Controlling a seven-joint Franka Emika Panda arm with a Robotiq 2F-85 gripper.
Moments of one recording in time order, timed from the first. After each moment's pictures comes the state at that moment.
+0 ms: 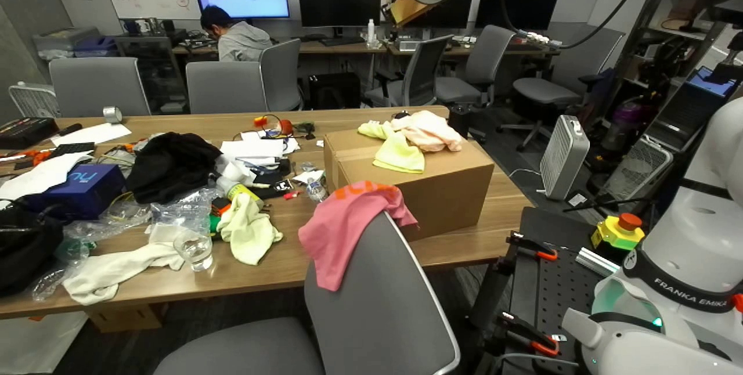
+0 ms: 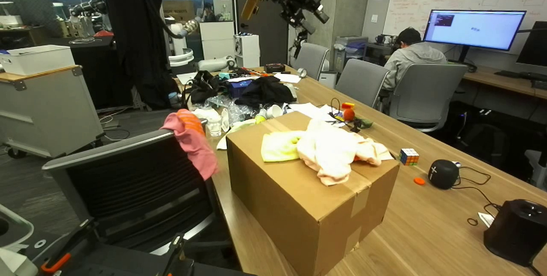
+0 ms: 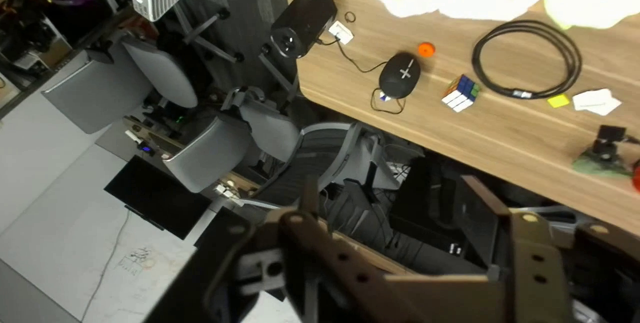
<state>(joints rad) -0.09 0.16 -0.16 -1.77 -0.95 2.08 0.96</state>
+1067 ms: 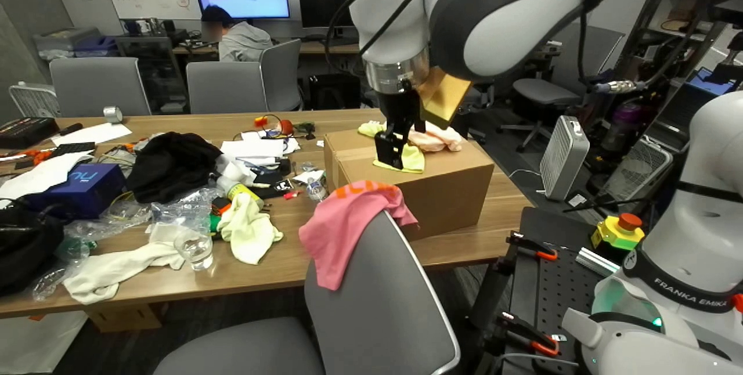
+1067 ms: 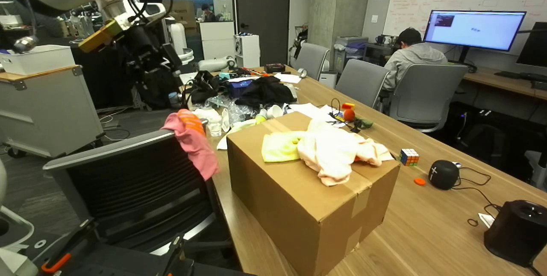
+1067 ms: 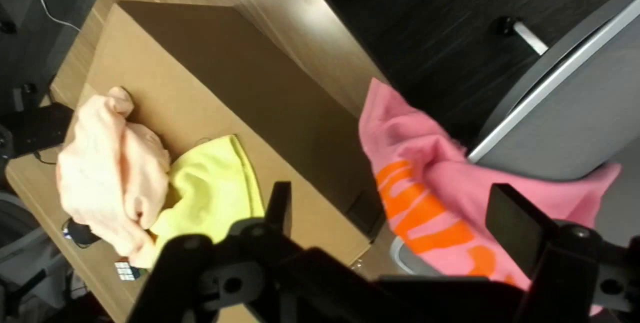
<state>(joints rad) 0.14 -0.11 0.15 -2.31 -0.44 2.02 0.58</state>
